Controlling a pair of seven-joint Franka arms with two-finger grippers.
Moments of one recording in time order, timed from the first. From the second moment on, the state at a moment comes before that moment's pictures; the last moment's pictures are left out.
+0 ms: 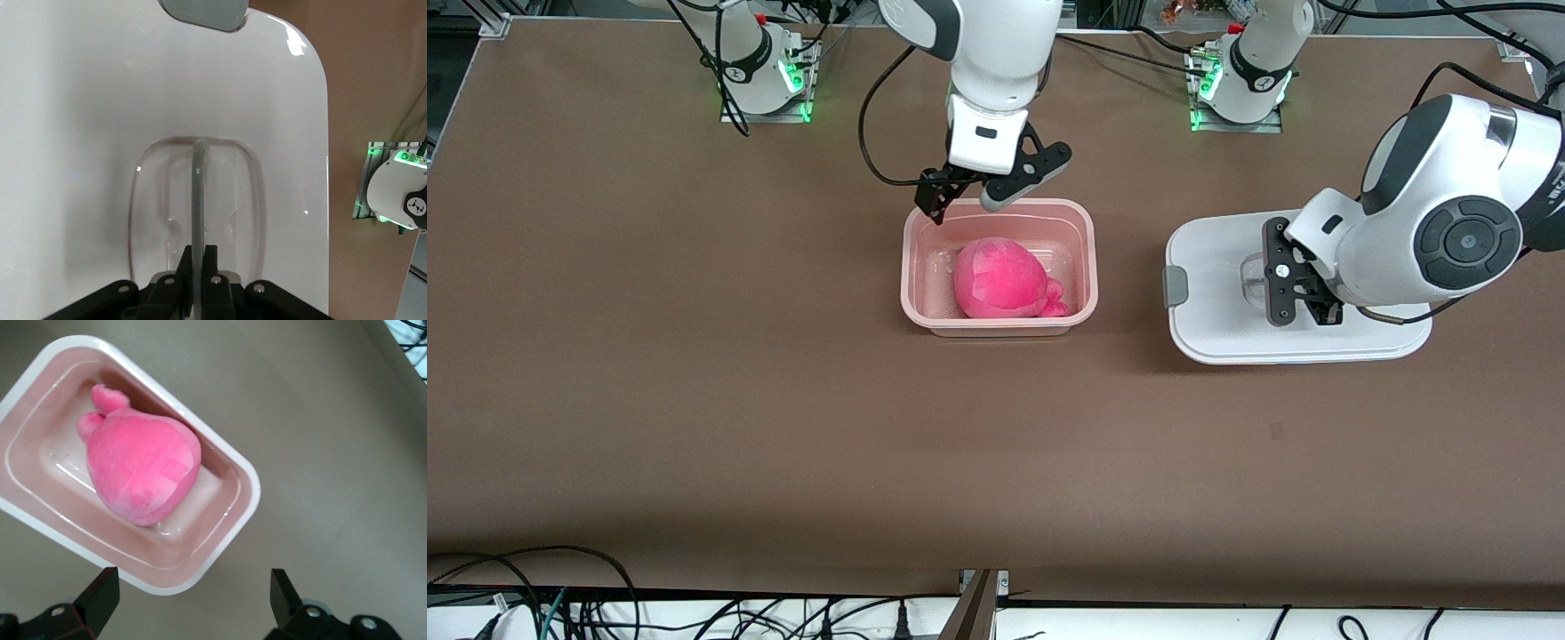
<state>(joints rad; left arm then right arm) 0.30 0.44 -0.67 -1.38 0.31 1.38 1.17 0.68 0.54 0.28 -1.09 -0.37 1.50 0.24</state>
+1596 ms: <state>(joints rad) -0.31 0.75 -0.57 -1.31 0.09 1.87 0.71 -0.10 0.47 0.21 -1.12 -0.11 1.45 0.17</state>
